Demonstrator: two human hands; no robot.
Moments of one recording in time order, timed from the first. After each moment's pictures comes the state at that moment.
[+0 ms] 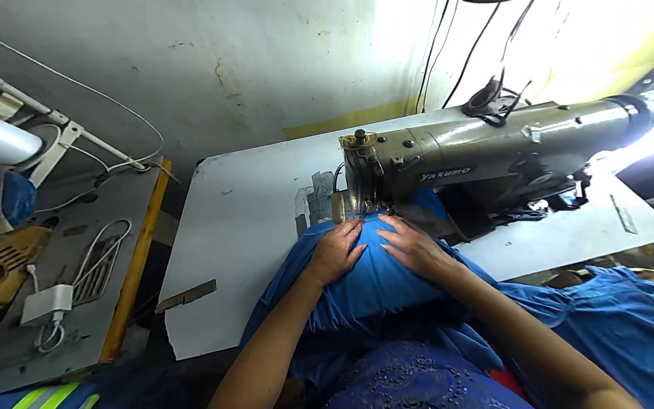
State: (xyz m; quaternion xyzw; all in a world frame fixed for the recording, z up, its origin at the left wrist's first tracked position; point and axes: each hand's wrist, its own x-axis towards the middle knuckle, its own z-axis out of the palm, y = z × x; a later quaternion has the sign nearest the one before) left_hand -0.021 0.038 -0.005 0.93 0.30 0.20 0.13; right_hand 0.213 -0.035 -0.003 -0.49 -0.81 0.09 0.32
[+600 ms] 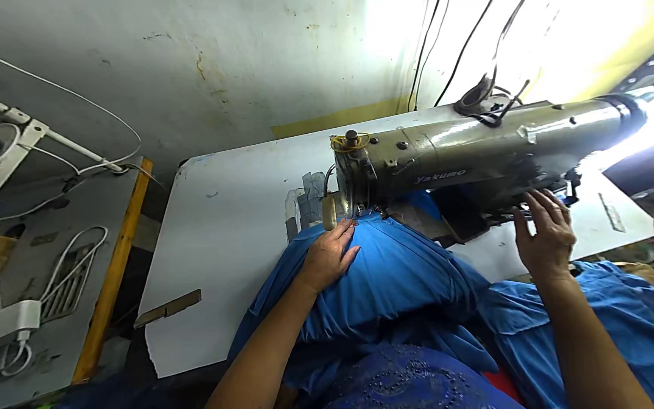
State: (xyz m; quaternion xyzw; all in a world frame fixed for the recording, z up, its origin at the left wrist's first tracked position) left_hand -0.017 0.036 -0.005 0.92 0.32 0.20 0.14; right_hand 0.386 -0.100 -0.004 -0.72 -0.57 -0.19 0.36
